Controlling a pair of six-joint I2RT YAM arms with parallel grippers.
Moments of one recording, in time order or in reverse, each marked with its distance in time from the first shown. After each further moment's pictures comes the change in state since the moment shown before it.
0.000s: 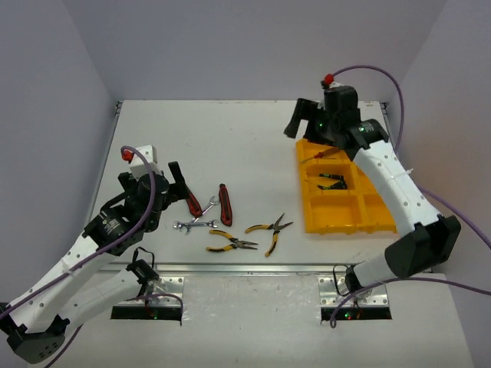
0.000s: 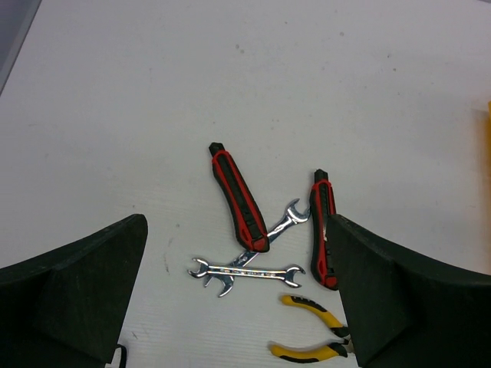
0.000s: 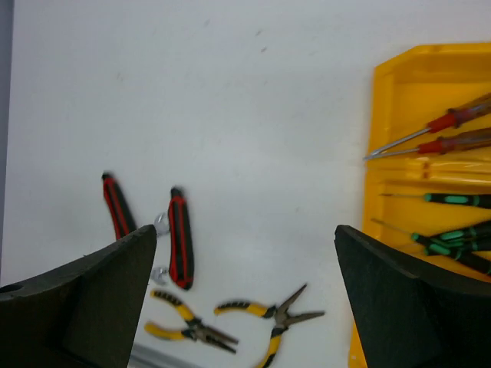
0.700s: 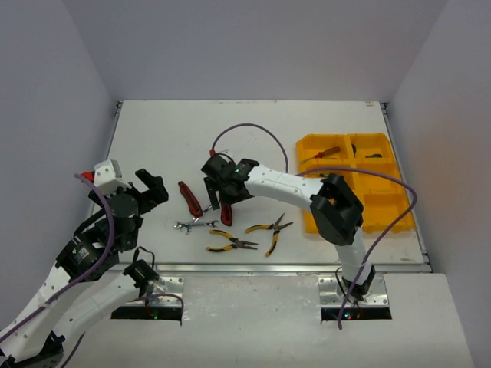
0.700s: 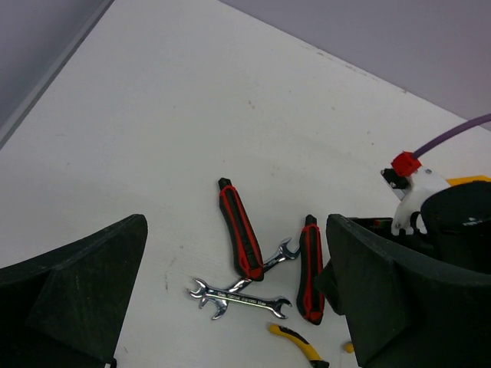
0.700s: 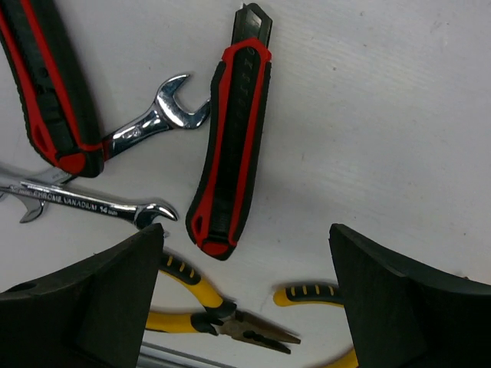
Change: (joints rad) left arm 0.000 -0.213 -0.028 -0.037 -0.120 -0.055; right arm 0.697 0.549 0.101 -0.029 0.266 0.111
